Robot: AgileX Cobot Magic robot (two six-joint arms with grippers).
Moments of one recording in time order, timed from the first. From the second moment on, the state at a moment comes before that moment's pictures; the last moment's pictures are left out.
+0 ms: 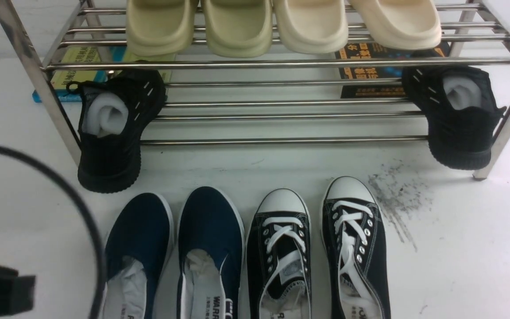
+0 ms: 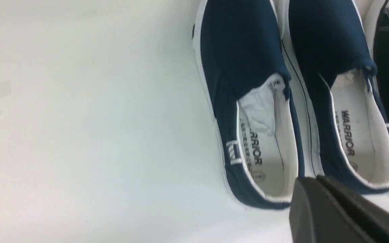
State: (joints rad) right arm 0.08 -0.01 0.01 0.05 0.39 0.09; left arm -0.79 0.67 -0.86 0.34 1.23 -0.76
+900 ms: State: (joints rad) right arm 0.08 -0.01 0.01 0.05 0.39 0.09; left arm -0.79 0.39 -0.54 0.32 0.71 -0.93
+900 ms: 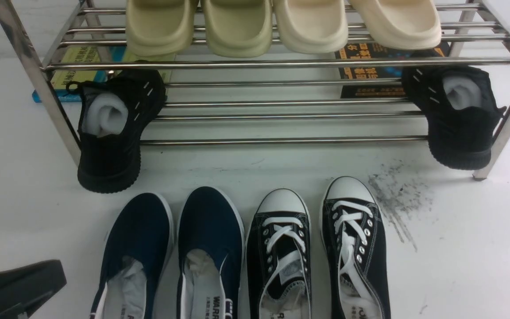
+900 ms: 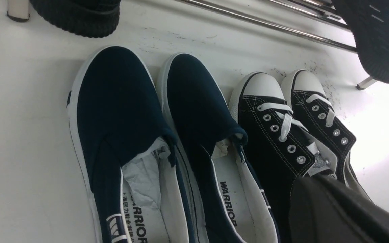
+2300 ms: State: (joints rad) right arm 0.08 -0.01 0.01 0.05 0.39 0.09; left arm -0.16 -0.01 0.01 0.13 0.40 -0.39
